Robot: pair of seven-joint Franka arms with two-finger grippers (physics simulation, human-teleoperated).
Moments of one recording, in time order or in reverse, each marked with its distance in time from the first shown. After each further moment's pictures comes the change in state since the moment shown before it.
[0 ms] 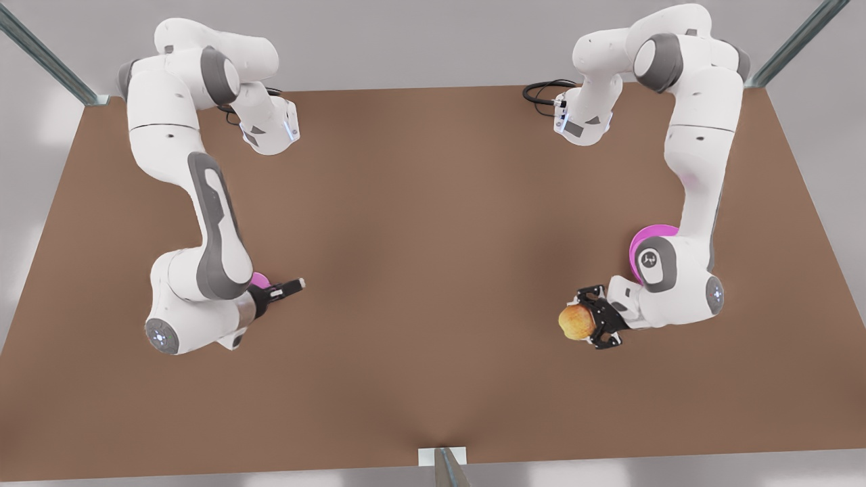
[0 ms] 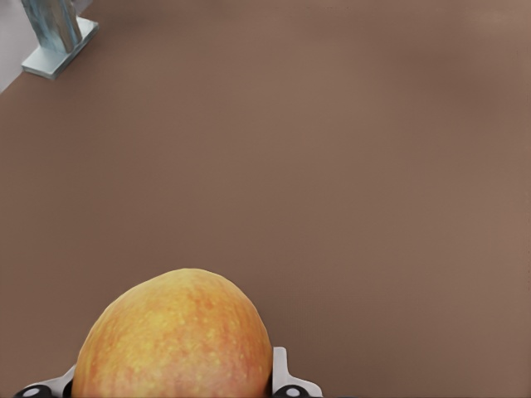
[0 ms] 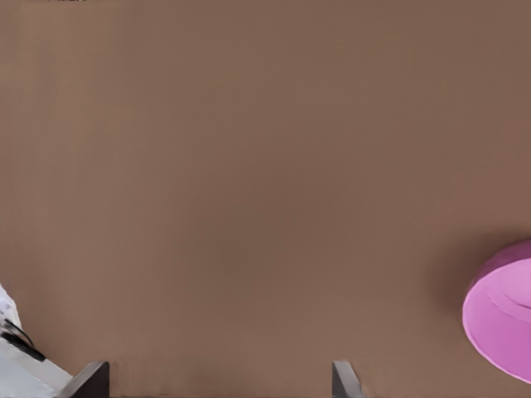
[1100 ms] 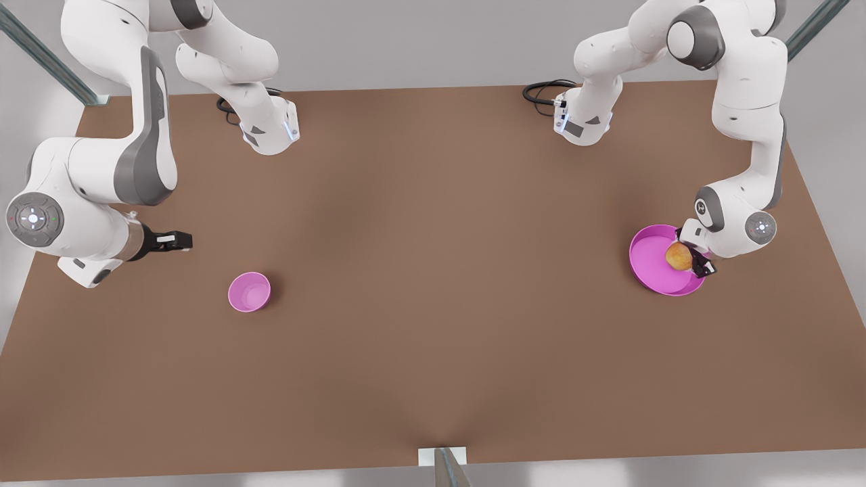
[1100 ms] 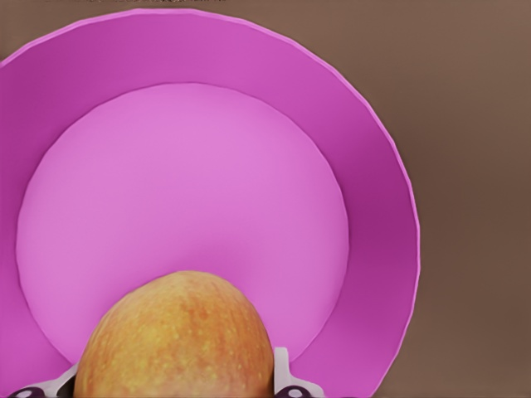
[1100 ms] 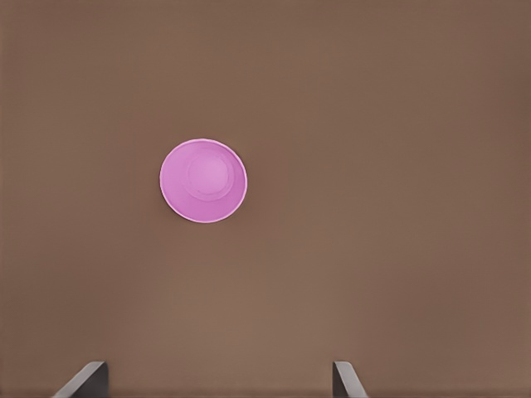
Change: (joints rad) left arm 0.150 -0.247 0.402 -0.654 0.609 0.329 0.123; right arm -0.083 -0.494 -0.049 -0.235 -0.576 -0.004 0.025
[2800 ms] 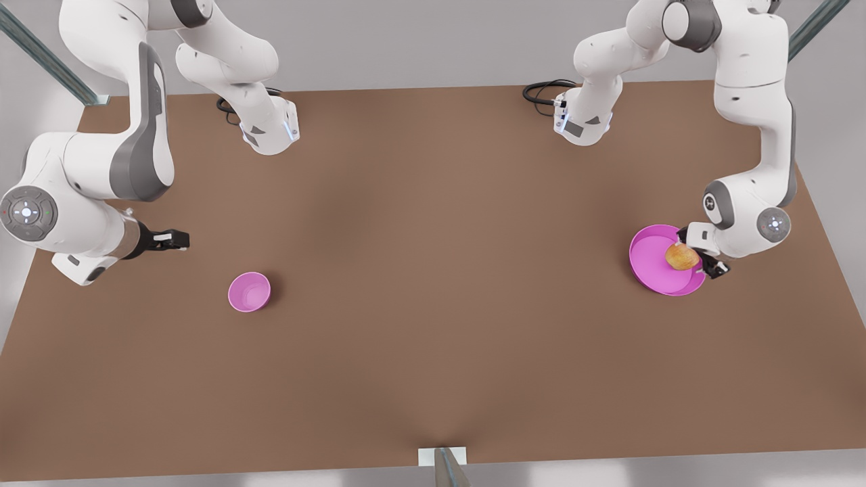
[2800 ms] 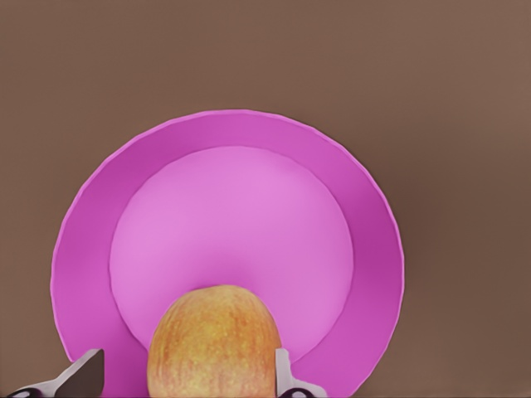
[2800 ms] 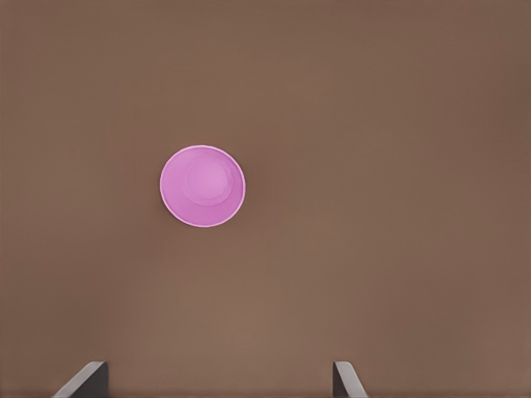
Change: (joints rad) left arm -0.020 -0.091 -0.028 0.041 0.001 -0.116 -0.234; right arm -0.003 -0.009 0.000 0.008 0.000 0.004 0.005
